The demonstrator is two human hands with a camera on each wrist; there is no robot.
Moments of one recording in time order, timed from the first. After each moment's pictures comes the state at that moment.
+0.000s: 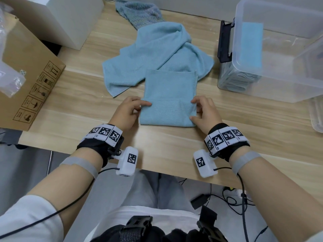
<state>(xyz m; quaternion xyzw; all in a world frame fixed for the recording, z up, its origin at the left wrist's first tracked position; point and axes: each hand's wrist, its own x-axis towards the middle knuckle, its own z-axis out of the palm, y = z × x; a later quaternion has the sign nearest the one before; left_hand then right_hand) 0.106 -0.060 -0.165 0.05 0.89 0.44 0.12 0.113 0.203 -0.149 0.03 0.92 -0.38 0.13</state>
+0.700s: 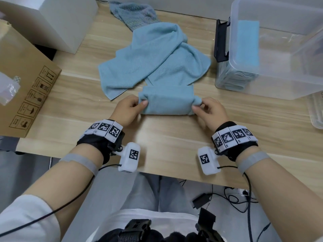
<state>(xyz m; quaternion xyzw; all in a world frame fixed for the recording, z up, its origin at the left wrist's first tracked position) 0.084 -0.051 -0.159 -0.01 0.88 0.44 0.17 0.105 0.218 -0.146 0.00 0.91 -0.40 0.07</state>
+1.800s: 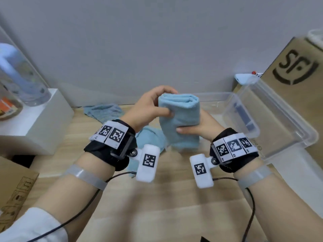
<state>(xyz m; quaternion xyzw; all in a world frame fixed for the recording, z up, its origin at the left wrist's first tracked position) -0.027 0.093 0.074 0.28 0.65 0.67 0.22 0.035 0.269 0.045 -0.01 0.78 -0.62 0.04</state>
